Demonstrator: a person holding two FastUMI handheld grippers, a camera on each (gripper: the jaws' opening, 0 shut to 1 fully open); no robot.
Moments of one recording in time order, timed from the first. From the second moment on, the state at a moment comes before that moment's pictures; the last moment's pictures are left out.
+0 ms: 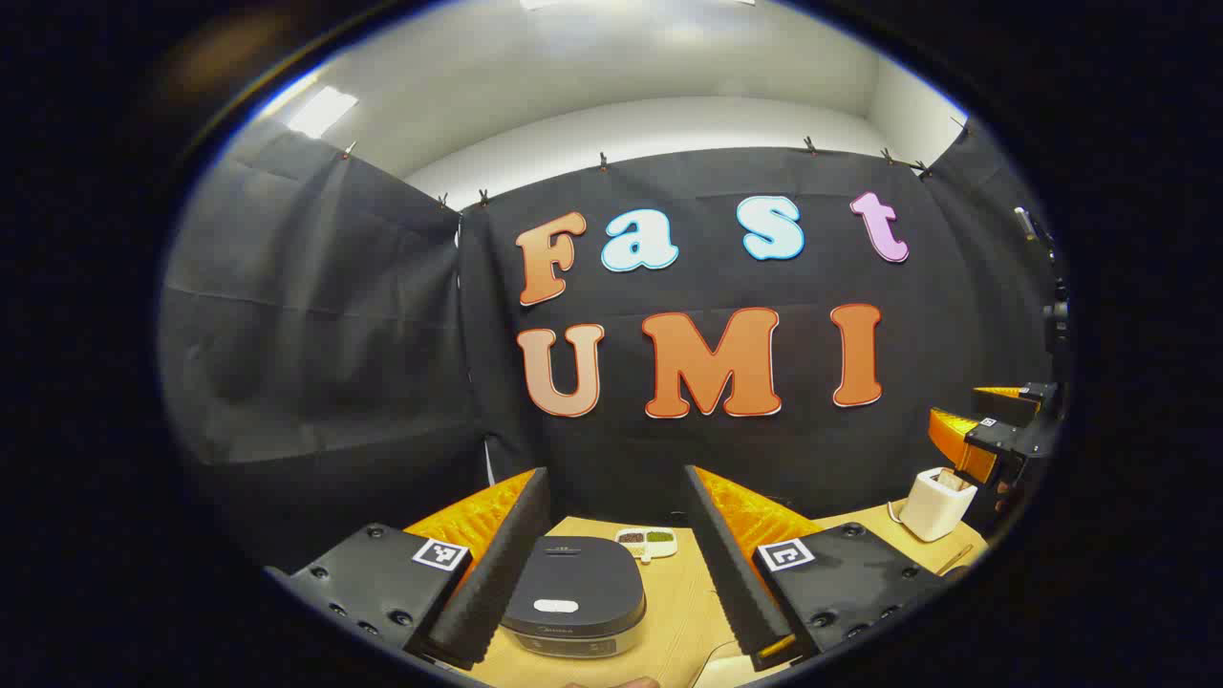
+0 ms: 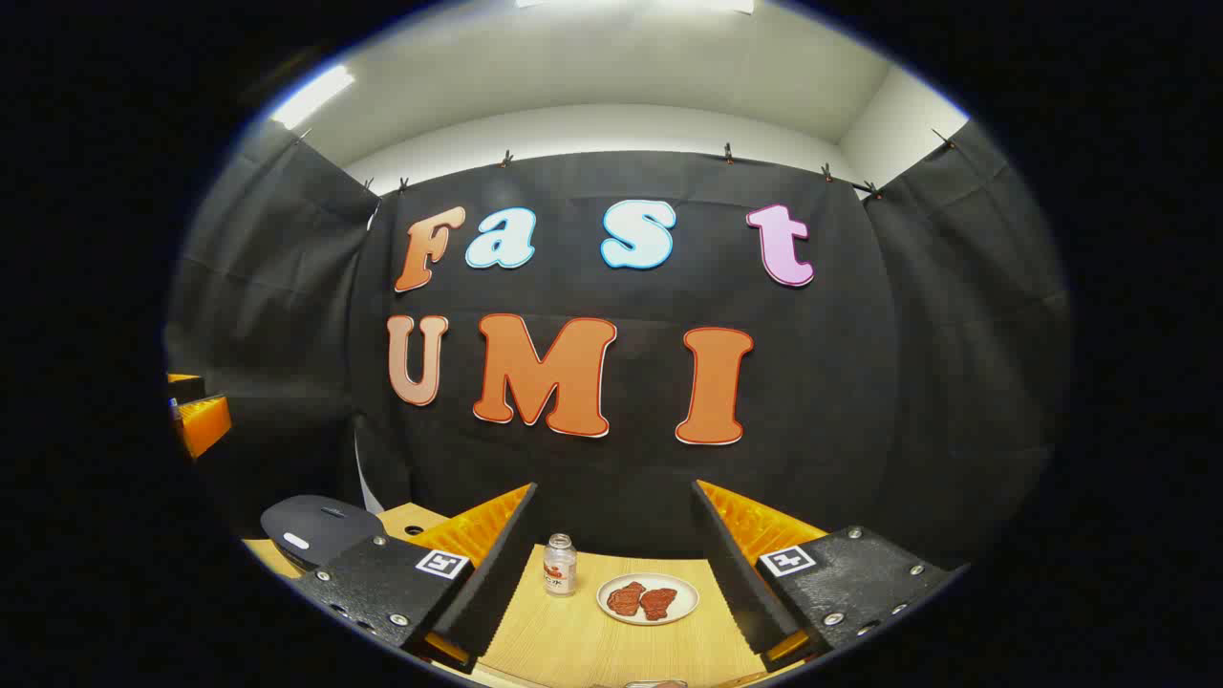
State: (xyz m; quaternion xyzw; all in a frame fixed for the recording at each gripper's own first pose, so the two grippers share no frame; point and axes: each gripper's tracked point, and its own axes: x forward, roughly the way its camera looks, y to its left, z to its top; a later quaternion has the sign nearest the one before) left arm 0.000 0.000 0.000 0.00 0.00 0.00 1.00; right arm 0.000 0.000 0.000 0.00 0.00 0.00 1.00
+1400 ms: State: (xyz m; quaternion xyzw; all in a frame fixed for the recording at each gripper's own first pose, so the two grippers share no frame) left arm 0.050 0.047 -0.106 -0.10 0.27 0.07 0.96; right arm -0.016 -0.144 -0.071 -0.04 0.06 -0.05 1.00
